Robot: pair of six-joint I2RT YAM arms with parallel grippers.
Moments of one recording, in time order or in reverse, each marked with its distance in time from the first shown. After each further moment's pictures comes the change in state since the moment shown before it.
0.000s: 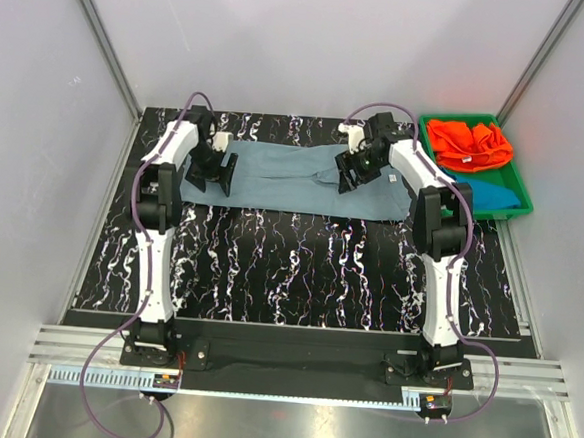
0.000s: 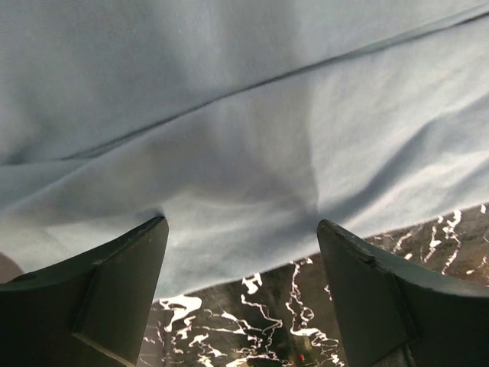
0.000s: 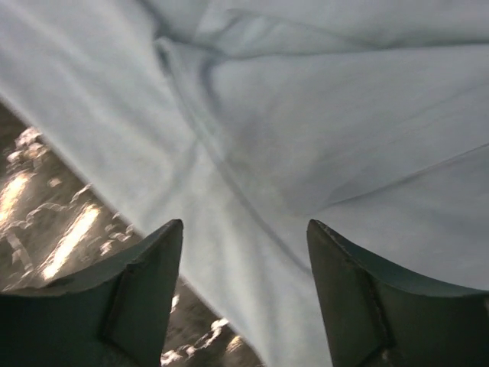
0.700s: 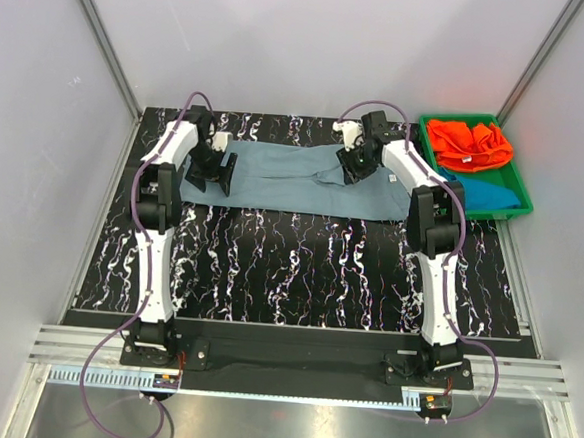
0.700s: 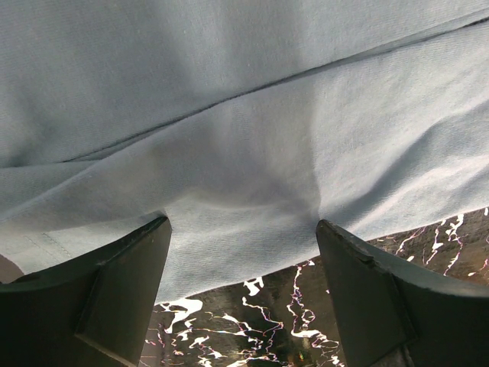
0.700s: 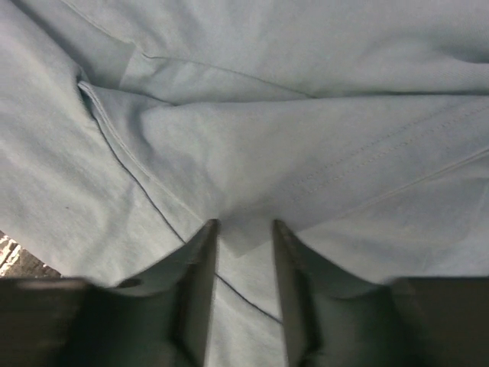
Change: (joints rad) left arm 0.001 0.005 -0.004 0.004 0.000 -0.003; right arm 0.026 0.060 0.057 0.096 0.180 -0.037
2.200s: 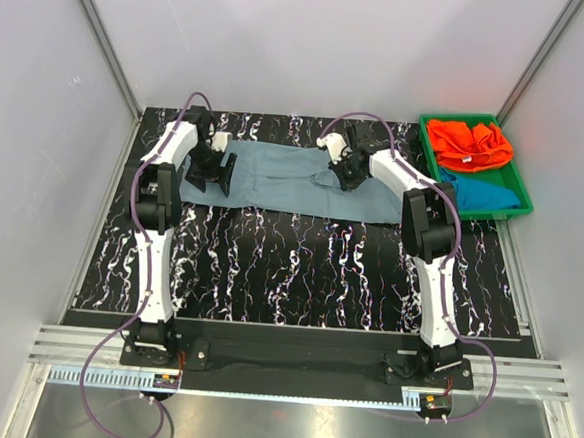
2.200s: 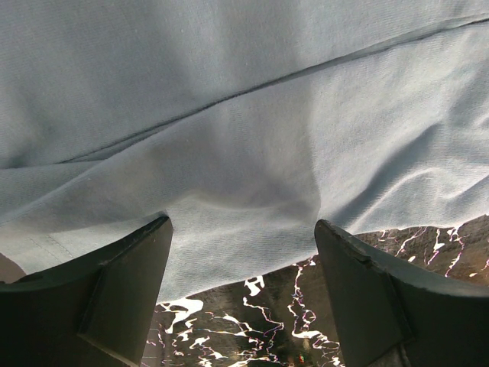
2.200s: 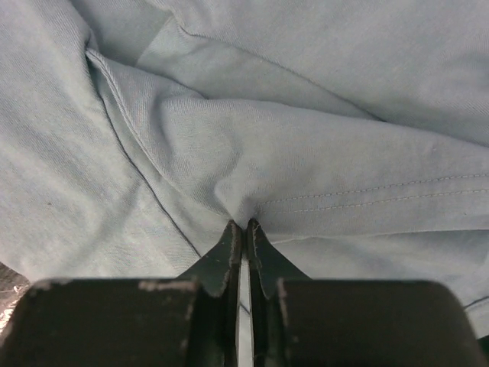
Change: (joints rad) left arm 0.001 -0.009 -0.015 0.011 -0.001 0.000; right arm 0.077 -0.040 -0.136 0.090 0.098 -0.103
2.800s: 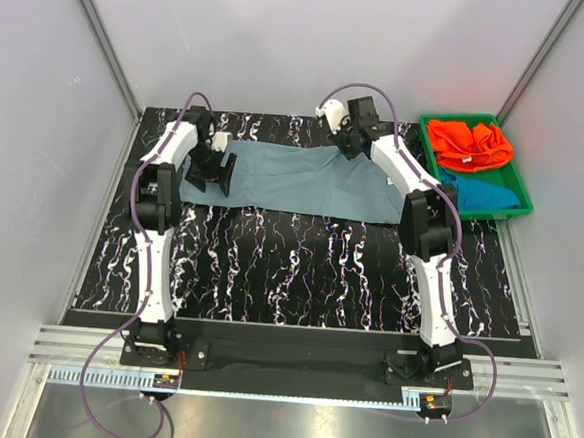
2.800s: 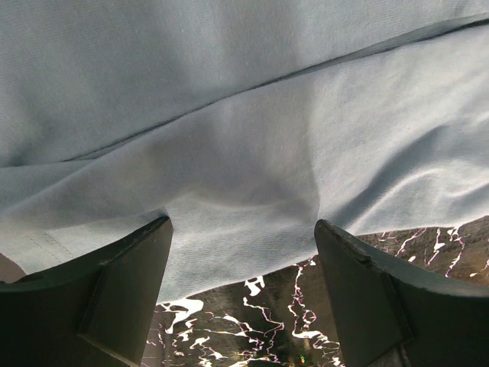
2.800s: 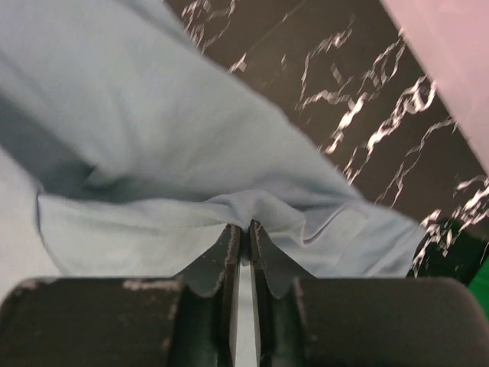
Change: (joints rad) left arm 0.000 -0.002 -0.003 0.002 0.001 0.001; right arm 0.001 0.014 0.212 0.056 0.076 -0.052
